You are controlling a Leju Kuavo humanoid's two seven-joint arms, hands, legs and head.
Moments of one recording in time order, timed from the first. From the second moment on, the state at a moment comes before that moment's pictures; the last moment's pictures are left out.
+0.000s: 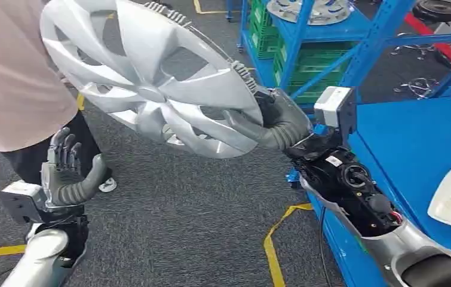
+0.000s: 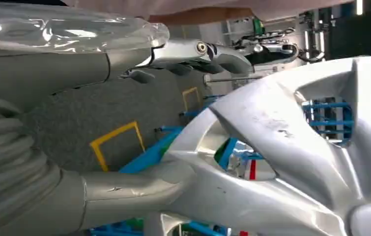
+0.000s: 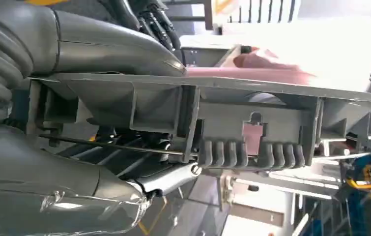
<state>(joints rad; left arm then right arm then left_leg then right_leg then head) -0.32 0.02 -0.43 -1.32 0.19 0.30 -0.50 -0.46 -0.19 0.47 -1.76 -0.30 0.04 -0.08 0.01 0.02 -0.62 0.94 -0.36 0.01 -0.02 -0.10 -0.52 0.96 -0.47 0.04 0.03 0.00</state>
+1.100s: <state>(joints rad) -0.30 0.03 -0.42 -1.35 0.19 0.35 -0.49 -0.43 -0.19 0.46 -1.76 -0.30 0.03 -0.07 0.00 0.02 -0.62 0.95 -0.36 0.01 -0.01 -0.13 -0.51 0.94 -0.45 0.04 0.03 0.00</state>
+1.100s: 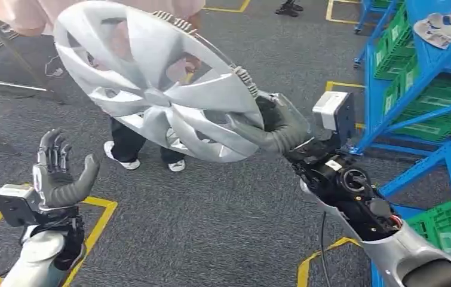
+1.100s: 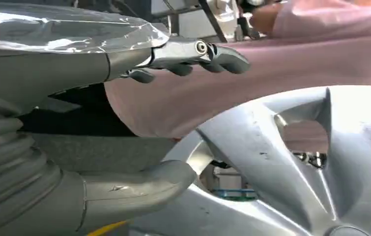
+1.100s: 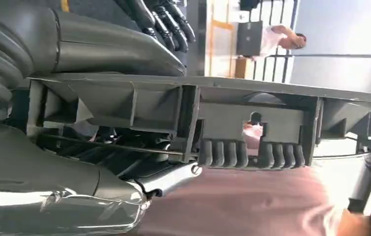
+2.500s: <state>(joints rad) -0.21 0.08 -0.40 -1.54 0.09 0.40 -0.41 -0.38 -0.19 0.40 -1.75 -0.27 0.05 -0.06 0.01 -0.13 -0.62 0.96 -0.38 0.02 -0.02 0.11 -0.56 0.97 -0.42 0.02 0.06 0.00</state>
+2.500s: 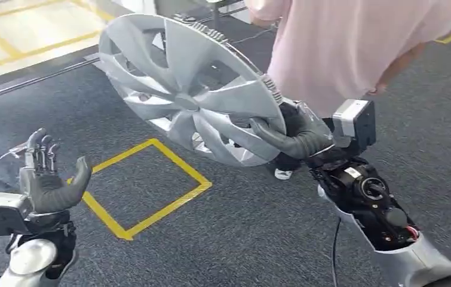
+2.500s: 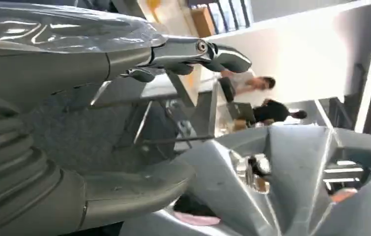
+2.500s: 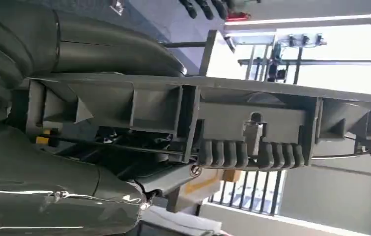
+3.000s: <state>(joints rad) -0.22 0.08 -0.40 -1.55 0.10 0.39 -0.41 -0.38 -0.19 0.40 -1.73 -0.27 0.05 -0.07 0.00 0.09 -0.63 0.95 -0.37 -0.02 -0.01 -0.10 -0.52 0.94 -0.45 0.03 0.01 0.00</state>
